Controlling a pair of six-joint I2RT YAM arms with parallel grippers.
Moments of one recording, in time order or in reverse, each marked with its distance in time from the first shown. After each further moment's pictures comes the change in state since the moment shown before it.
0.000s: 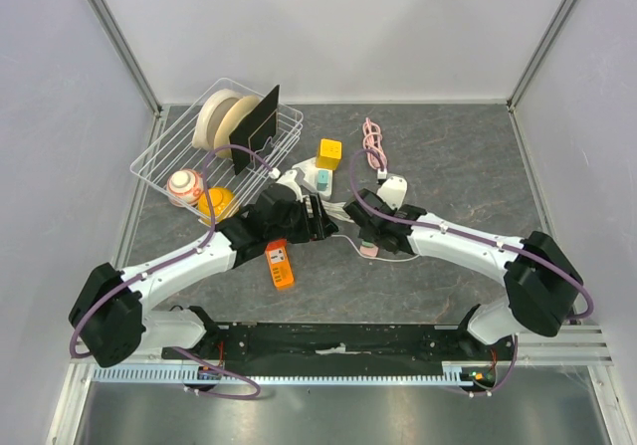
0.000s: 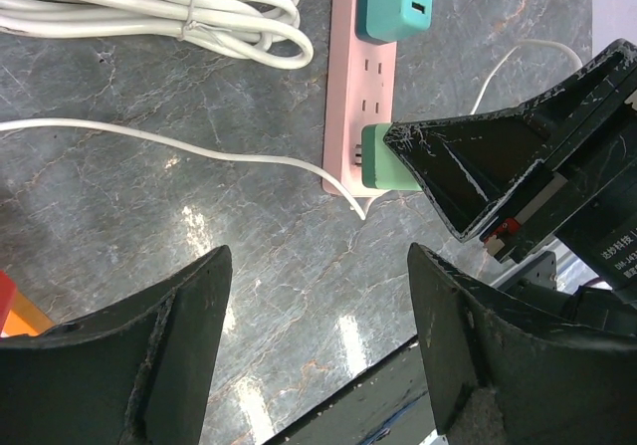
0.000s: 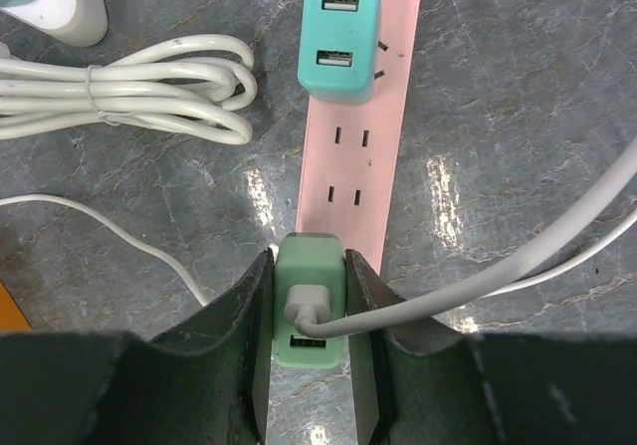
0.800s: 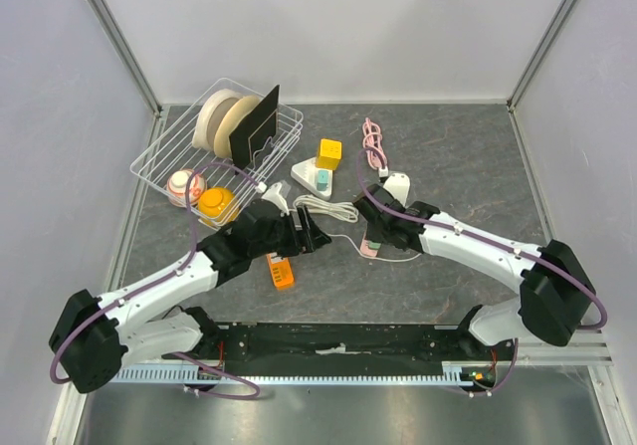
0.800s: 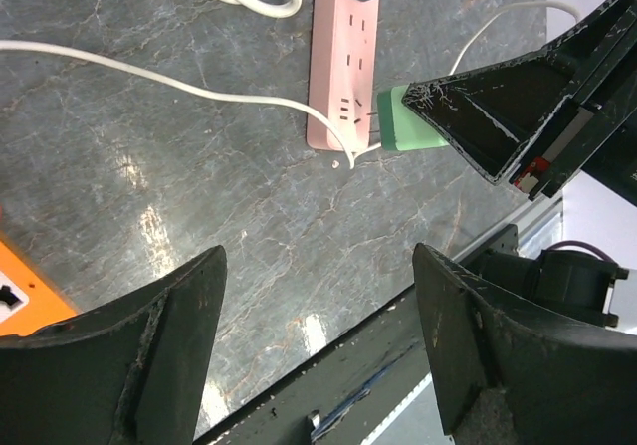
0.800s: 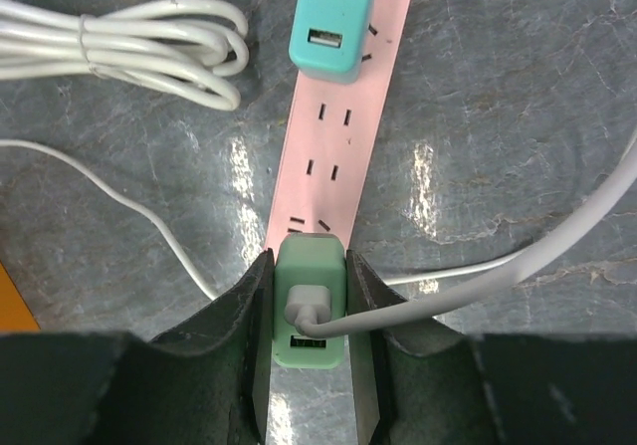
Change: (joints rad) left arm 0.000 -0.195 -0.157 0.021 0.047 -0.088; right arm -0.031 -0.074 0.008 -0.079 -0.090 -0.140
